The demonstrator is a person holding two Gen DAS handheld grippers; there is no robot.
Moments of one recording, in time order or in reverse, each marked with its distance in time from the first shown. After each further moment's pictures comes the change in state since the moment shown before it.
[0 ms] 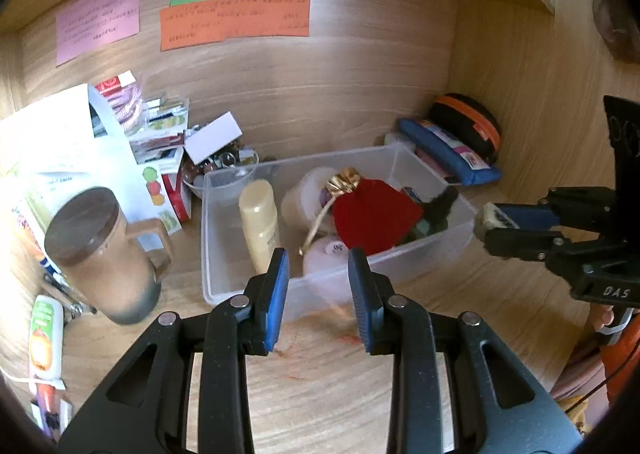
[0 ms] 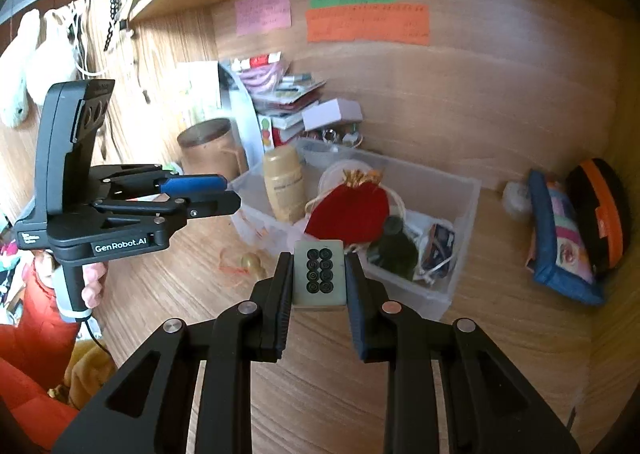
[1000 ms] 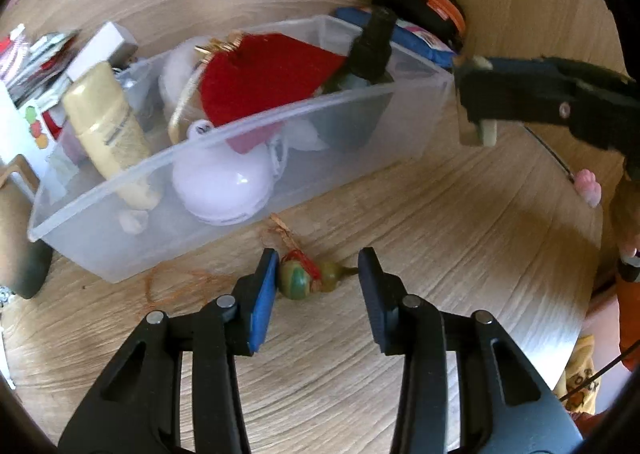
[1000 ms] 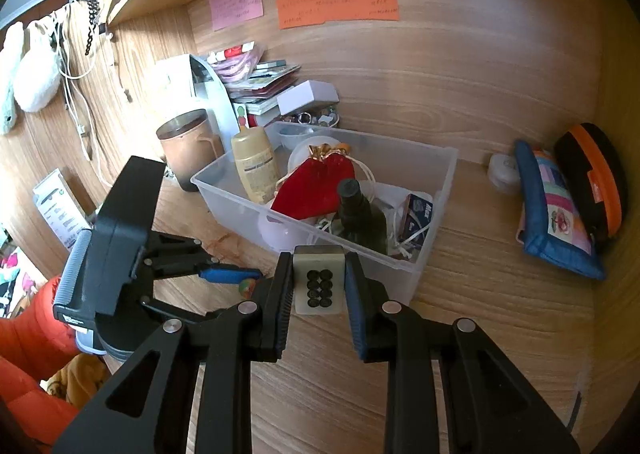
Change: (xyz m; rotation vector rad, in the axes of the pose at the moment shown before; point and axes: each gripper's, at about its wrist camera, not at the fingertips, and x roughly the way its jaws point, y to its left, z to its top) left arm 0.073 -0.060 -0.059 0.123 0.245 -0.124; right arm 0.008 -0.028 -0.020 0.051 0.033 -0.002
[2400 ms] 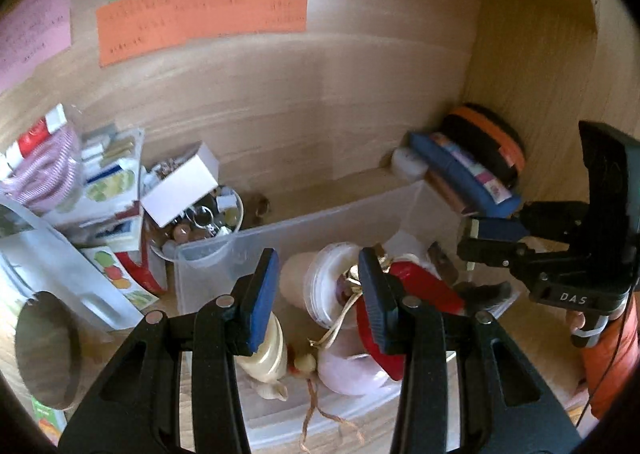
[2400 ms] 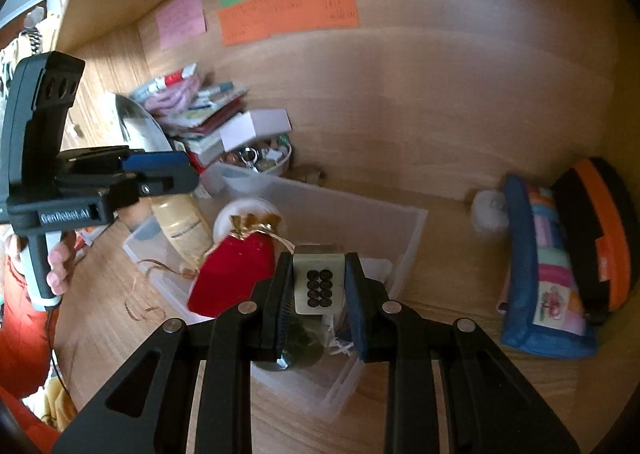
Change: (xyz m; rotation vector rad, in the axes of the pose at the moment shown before) left arm -0.032 0.103 0.112 -0.092 -0.177 0.044; right arm 0.054 -0.054 0.067 0.038 0.009 -0.041
